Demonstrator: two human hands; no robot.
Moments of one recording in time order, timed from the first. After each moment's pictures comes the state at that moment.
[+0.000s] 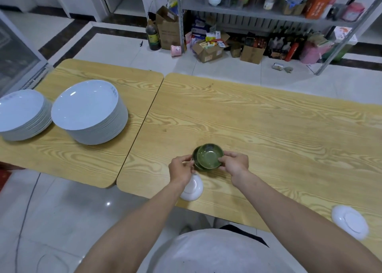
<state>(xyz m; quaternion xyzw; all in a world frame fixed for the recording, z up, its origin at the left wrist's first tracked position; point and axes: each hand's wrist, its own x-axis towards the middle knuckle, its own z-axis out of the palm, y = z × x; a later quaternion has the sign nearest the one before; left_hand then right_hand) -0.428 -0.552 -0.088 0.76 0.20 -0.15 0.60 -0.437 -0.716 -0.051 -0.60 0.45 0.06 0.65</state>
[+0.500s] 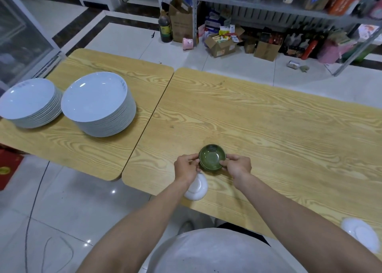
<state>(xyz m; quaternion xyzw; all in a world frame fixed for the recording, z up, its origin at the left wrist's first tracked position) -0.427 -0.551 -0.087 0.77 0.20 -0.15 0.59 -0.428 -0.710 -0.068 -0.65 0.44 0.10 0.61</state>
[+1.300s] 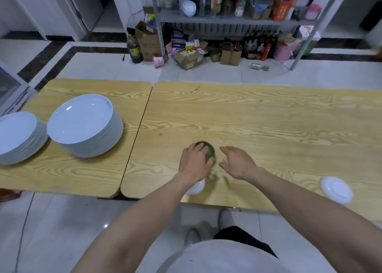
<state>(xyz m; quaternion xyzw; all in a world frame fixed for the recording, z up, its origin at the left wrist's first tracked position) -0.436 -0.568 -0.030 0.95 -0.25 -0.10 0.12 -0.479 -0.733 -0.017 -0.97 0.03 0.19 0.14</state>
